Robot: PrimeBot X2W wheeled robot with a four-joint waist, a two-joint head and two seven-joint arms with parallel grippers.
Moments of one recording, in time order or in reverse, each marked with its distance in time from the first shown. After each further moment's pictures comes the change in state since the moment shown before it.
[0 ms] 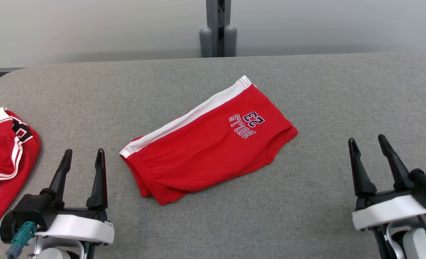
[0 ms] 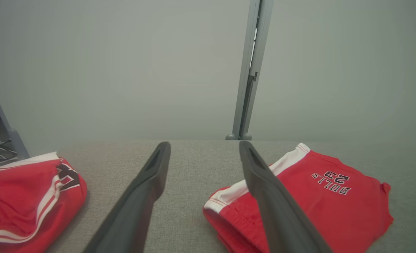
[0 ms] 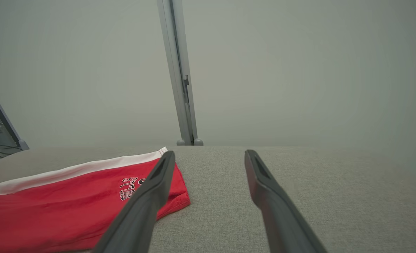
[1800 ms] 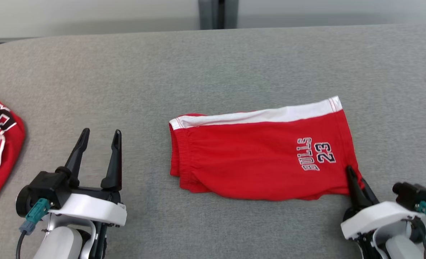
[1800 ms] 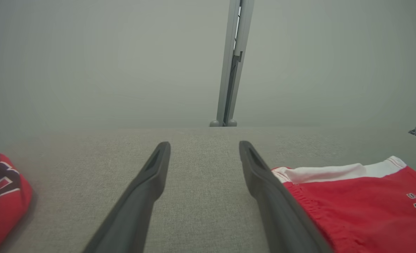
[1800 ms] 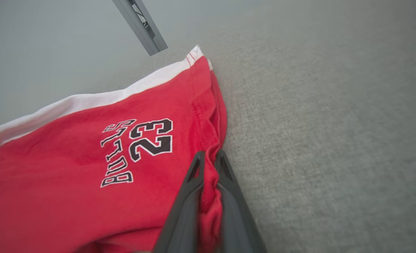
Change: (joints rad) left arm -0.108 -0.097 0.035 0.078 0.083 -0.127 0.027; right arm -0.152 -0.044 0.152 0.482 0.391 0.000 -0.070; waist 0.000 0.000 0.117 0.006
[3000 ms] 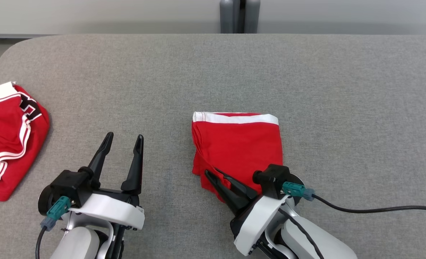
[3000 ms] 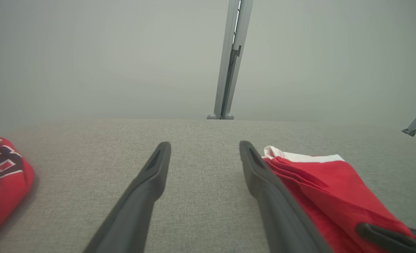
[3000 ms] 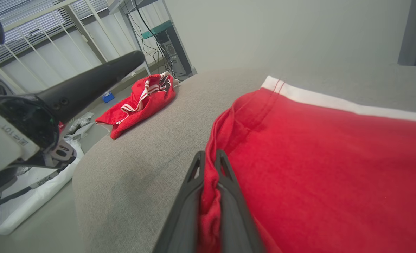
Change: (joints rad) left arm -0.002 -0.025 -0.067 -0.004 -0.016 0.002 0.038; right arm -0.202 0.094 0.630 -0.178 -0.029 0.000 0.086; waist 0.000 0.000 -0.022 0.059
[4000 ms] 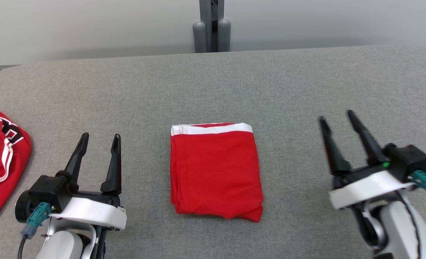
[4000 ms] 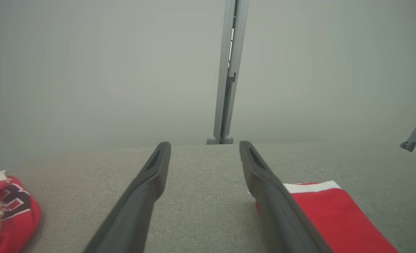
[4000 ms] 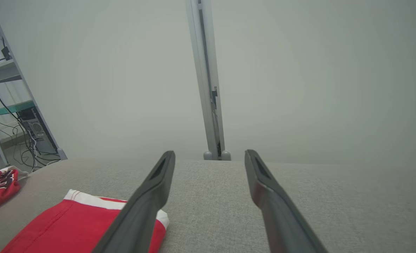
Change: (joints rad) left arm 0.019 0.043 0.042 -0.015 -0.001 0.046 -0.030; right arm 0.167 -0.066 -0.592 -0.190 -0.255 0.000 -0.059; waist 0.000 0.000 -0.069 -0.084
